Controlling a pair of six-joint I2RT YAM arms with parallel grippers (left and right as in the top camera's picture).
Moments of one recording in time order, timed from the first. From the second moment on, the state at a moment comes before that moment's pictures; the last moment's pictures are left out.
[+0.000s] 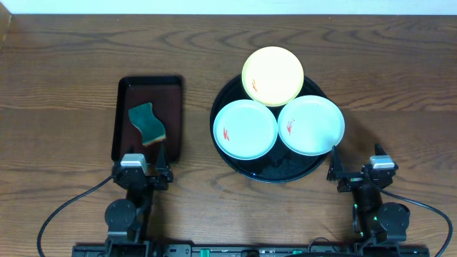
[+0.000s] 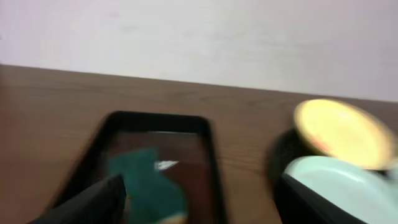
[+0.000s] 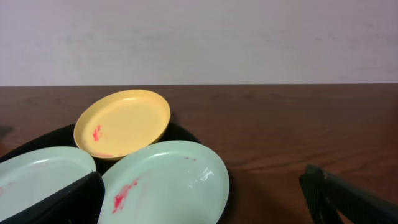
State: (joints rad) left arm -0.03 0.01 0.01 -0.09 0.04 -0.13; right arm 0.01 0.01 0.01 -0.07 -0.07 0.03
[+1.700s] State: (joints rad) left arm 0.11 1.53 1.28 -0.91 0.03 -0.42; right arm 0.01 0.01 0.01 -0.07 -0.07 0.03
